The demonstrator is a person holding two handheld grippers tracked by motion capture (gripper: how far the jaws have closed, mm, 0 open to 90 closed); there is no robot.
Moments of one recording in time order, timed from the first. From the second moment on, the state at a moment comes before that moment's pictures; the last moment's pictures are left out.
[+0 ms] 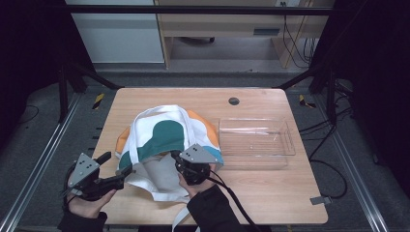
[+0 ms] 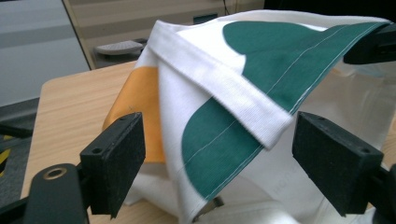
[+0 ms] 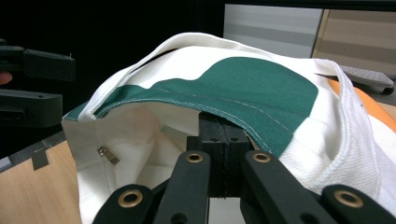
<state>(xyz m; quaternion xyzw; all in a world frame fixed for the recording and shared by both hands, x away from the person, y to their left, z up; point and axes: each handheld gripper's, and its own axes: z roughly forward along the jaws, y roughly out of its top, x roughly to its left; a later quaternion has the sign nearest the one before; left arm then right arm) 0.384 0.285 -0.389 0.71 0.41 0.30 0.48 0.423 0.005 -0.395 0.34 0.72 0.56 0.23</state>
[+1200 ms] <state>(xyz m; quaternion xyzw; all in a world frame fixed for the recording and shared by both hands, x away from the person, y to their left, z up) 0.412 0.213 -0.378 0.76 0.35 0.32 0.43 0.425 0.005 -0.387 0.34 0.72 0.57 0.23</state>
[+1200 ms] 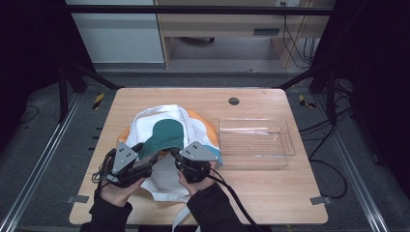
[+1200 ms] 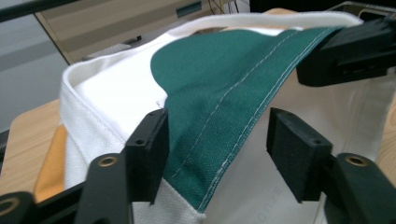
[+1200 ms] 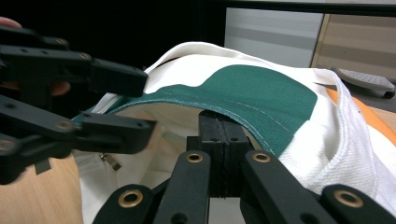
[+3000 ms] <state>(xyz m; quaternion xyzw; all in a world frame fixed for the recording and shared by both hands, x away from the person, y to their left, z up) 0.419 0.221 -0.385 0.74 0.41 0.30 0.44 0.410 -0.003 -0.499 0.37 0.80 0.44 0.16</state>
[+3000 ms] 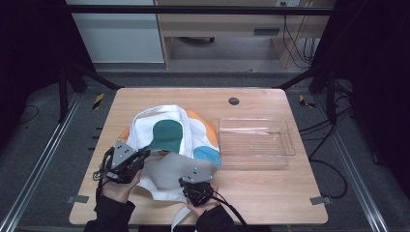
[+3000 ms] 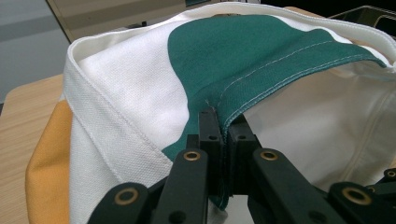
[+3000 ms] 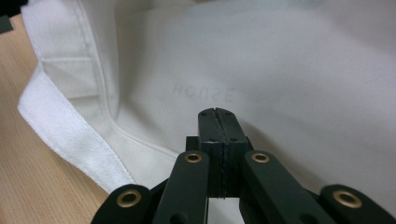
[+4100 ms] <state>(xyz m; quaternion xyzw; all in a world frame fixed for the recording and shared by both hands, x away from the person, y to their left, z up) 0.434 0.224 -0.342 0.72 0.40 0.32 0.48 0.413 0.002 -0.510 0.37 0.82 0.41 0.16</state>
